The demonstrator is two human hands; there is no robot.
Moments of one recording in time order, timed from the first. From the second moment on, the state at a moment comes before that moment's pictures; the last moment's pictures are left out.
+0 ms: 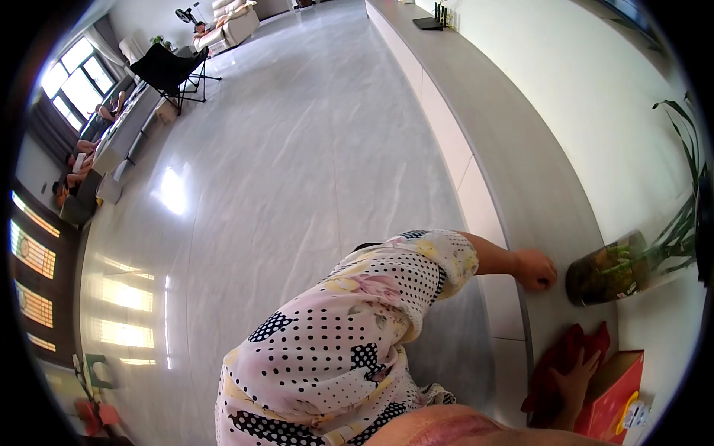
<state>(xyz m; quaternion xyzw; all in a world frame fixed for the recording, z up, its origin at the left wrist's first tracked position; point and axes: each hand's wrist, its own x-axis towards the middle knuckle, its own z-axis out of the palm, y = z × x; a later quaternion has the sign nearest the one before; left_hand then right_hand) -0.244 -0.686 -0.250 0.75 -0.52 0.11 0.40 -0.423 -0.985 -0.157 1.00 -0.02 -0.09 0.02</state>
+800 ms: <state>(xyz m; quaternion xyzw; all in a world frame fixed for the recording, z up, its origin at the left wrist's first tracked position) -0.250 -0.689 -0.242 0.78 -0.50 0.10 0.37 -0.457 -0.885 -0.176 0.99 0.08 0.11 0.08</state>
